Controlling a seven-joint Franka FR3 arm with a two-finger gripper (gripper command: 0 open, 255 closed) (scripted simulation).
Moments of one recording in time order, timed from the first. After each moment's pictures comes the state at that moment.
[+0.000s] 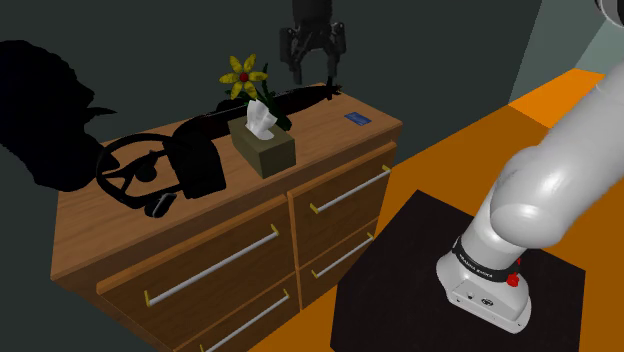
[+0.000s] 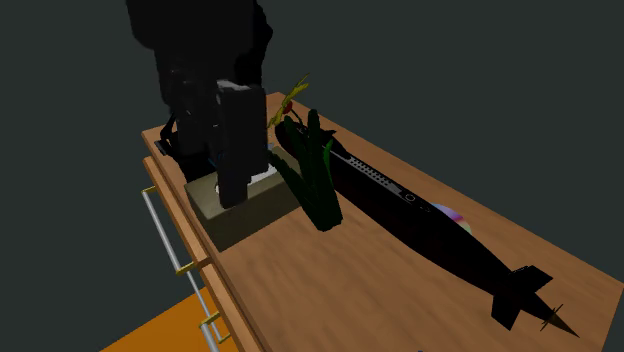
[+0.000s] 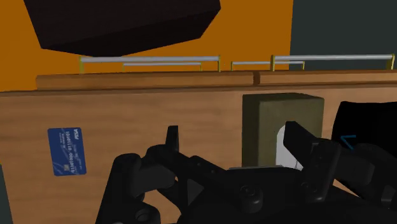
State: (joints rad) arm 0.05 -0.18 0.14 -1.73 0.12 1.43 0.40
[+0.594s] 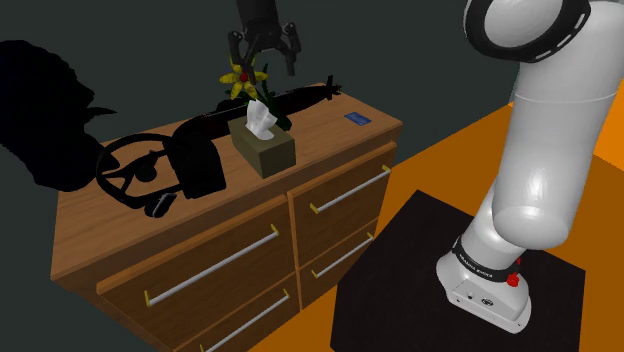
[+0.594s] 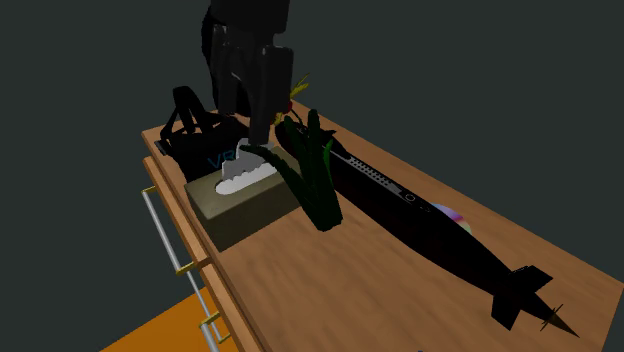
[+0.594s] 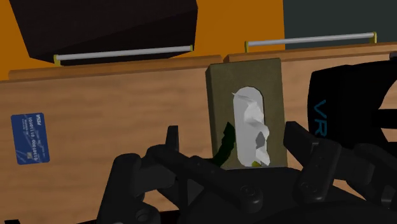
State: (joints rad) arm 0.10 0.26 0.19 -1.19 0.08 1.21 0.58
